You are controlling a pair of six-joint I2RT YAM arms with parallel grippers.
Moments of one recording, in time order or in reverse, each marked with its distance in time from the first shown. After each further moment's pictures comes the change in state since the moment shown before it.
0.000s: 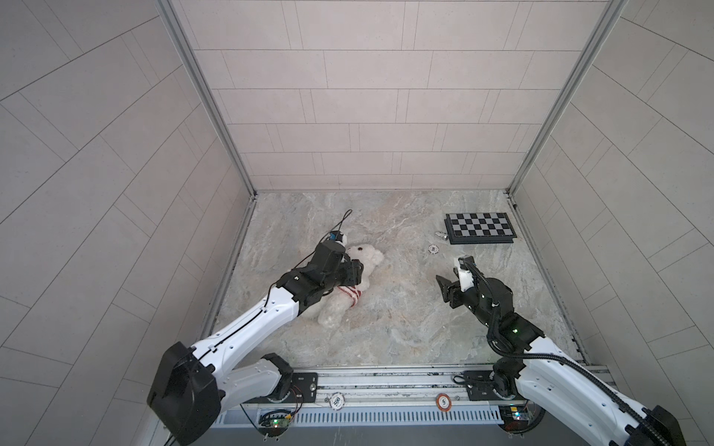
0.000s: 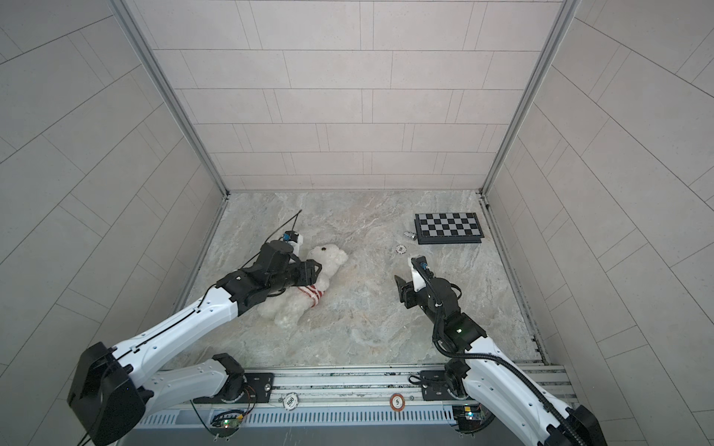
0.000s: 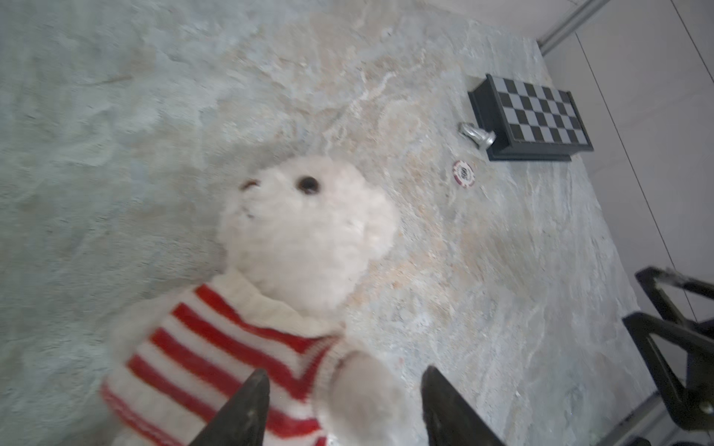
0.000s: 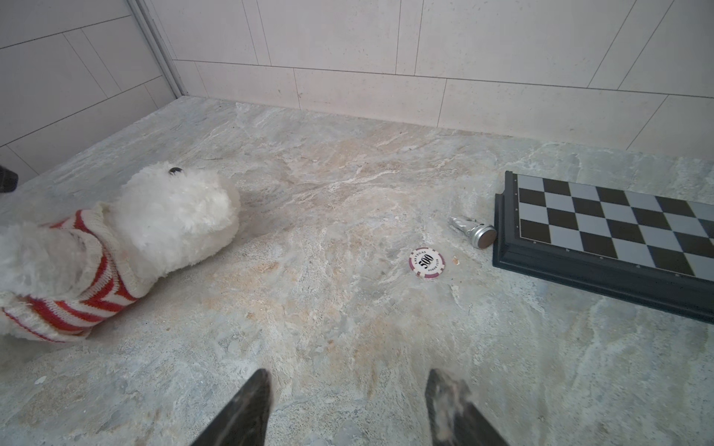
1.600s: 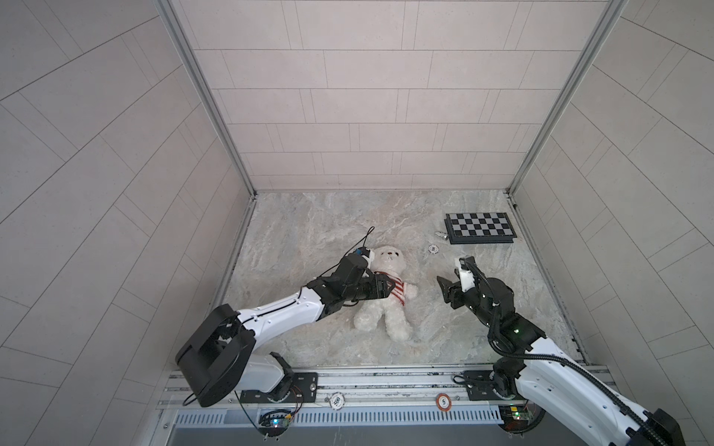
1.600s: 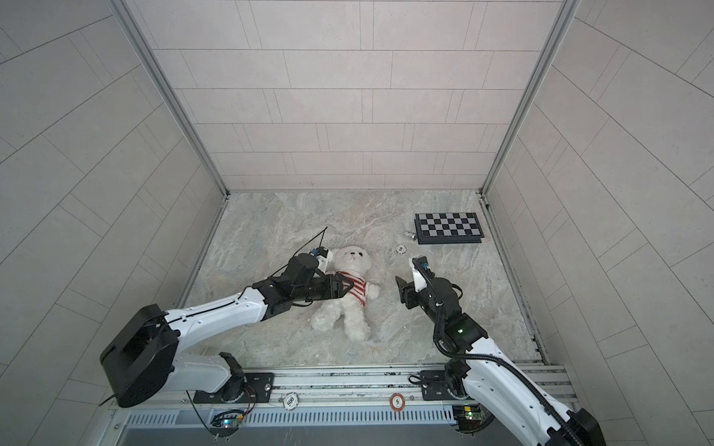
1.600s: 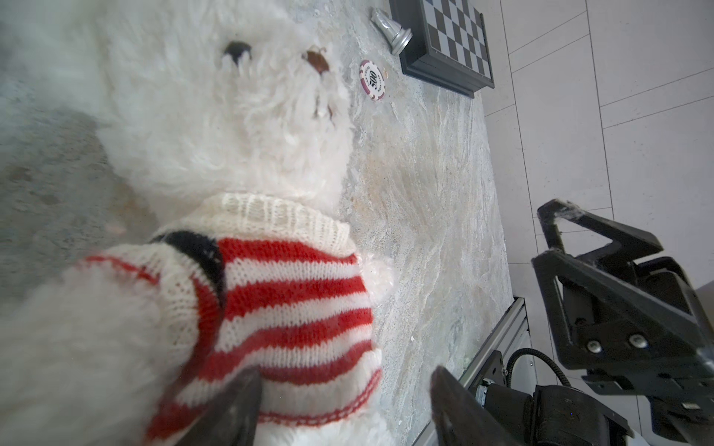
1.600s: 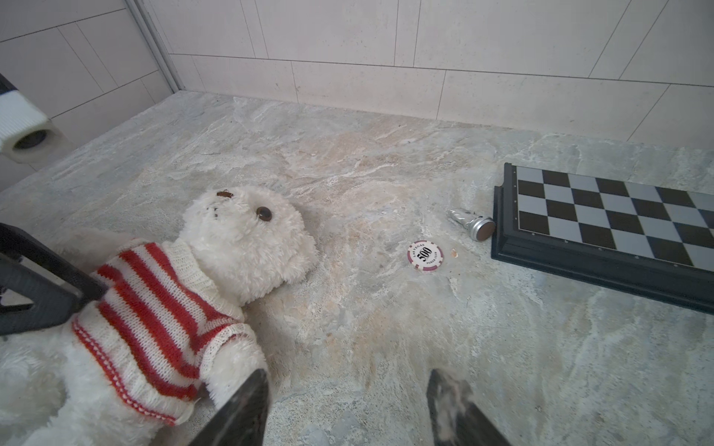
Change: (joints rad) left arm -0.172 0.198 -0.105 0.367 0.246 -0.251; right arm -0.014 -0.032 0.004 -0.042 0.002 0.000
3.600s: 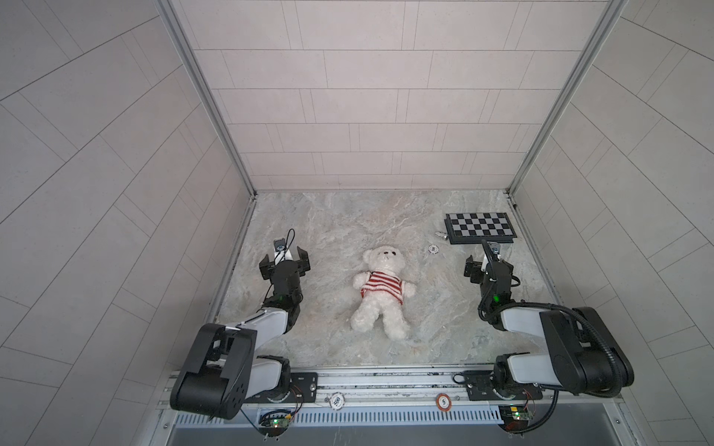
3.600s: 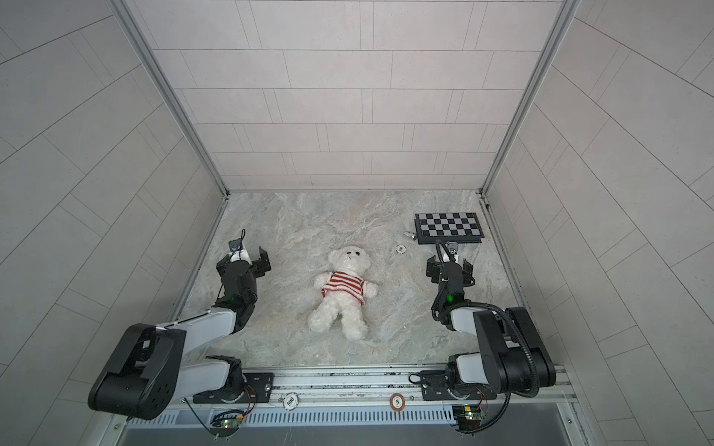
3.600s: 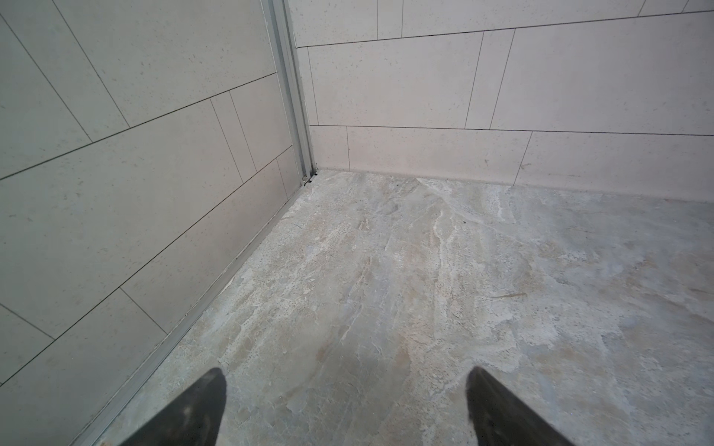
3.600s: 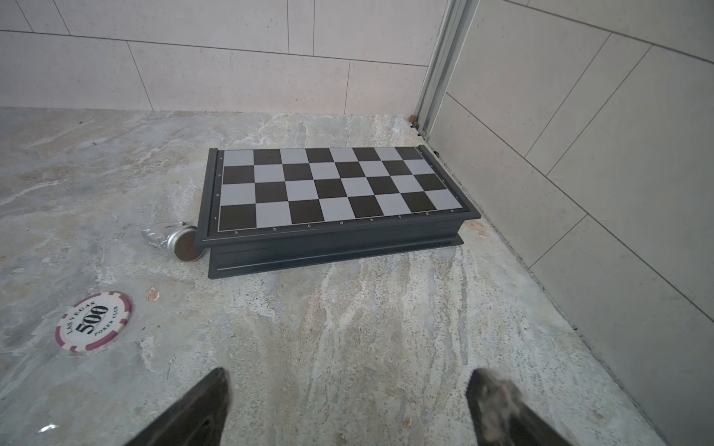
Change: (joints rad) left arm 0.602 -0.033 -0.411 0.804 -0.748 0.743; right arm -0.408 0.724 -0.040 0.783 0.294 -0.094
